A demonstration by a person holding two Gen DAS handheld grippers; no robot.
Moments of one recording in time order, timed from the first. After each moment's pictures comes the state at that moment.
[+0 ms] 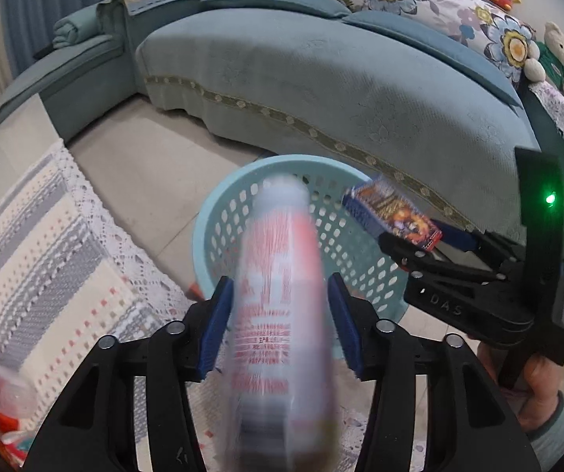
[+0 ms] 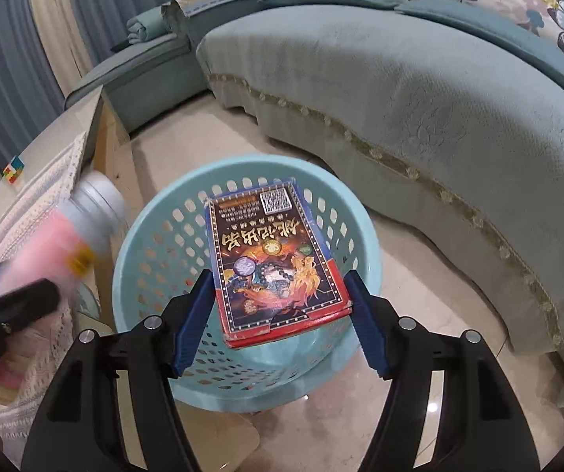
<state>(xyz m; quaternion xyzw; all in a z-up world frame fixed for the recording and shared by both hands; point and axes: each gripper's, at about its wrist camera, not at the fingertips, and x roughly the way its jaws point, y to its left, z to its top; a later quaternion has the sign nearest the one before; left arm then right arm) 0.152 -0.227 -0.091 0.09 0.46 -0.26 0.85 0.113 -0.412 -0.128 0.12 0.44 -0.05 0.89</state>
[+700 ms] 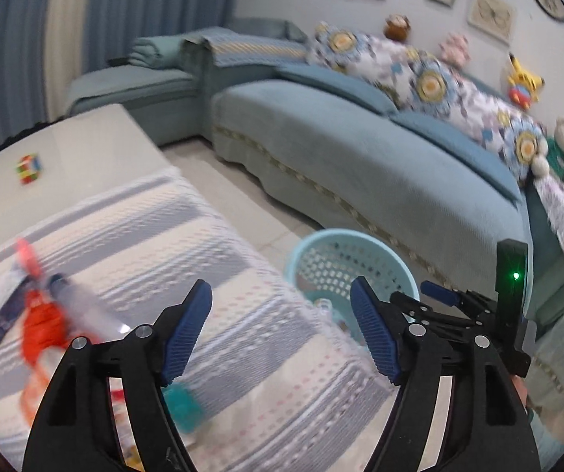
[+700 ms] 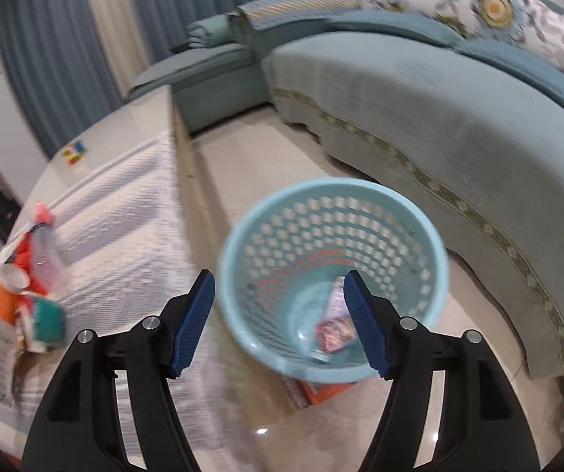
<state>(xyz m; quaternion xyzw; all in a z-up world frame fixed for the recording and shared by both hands) 0.090 -0.071 0.019 -0.02 0.36 -0.19 0.91 0.081 -0.323 -0.062 0.09 0.39 0.04 0.91</state>
